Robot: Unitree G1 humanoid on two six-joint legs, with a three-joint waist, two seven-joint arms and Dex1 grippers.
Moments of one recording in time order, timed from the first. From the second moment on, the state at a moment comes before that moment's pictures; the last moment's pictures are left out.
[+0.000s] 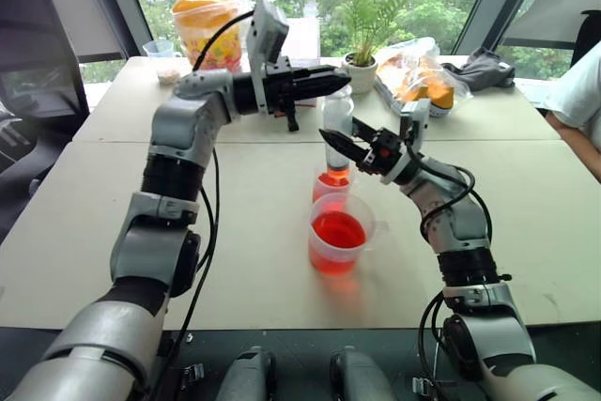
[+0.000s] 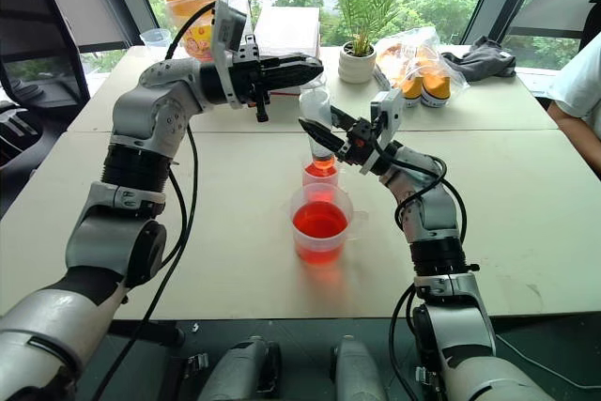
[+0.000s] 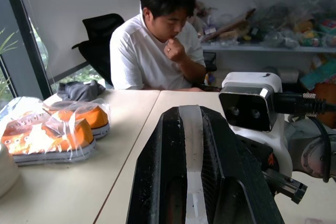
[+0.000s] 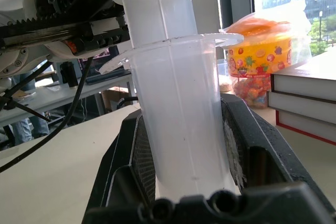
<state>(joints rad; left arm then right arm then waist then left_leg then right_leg) -1.17 0.31 -0.02 0.47 -0.41 0.40 -1.16 -0.68 -0.30 -0.05 0.20 0.45 0.15 0.88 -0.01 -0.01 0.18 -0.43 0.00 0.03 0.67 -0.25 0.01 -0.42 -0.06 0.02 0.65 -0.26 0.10</state>
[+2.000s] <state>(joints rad) -0.80 0.54 -0.01 0.01 -0.52 0.68 -1.14 -0.86 -0.85 -0.05 0.26 0.57 1.38 0.45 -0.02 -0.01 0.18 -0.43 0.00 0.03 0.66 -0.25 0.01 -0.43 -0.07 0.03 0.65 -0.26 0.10</state>
